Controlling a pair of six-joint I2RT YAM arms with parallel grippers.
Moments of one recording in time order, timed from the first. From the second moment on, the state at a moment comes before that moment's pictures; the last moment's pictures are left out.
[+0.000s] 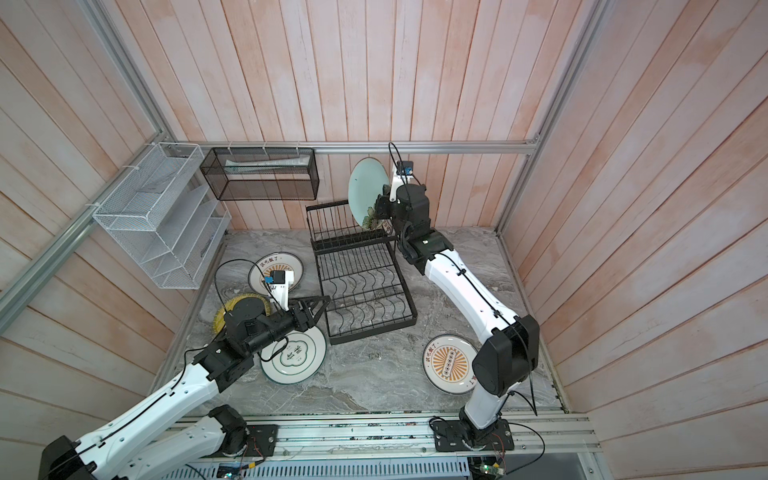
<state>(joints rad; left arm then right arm) -0.62 0.91 0.63 0.07 0.20 -0.66 0.54 1.72 1.73 -0.06 0.25 0.21</state>
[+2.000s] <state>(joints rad) -0.62 0.93 0.63 0.04 0.17 -0.63 0.65 1.98 1.99 -0.04 0.63 -0.30</state>
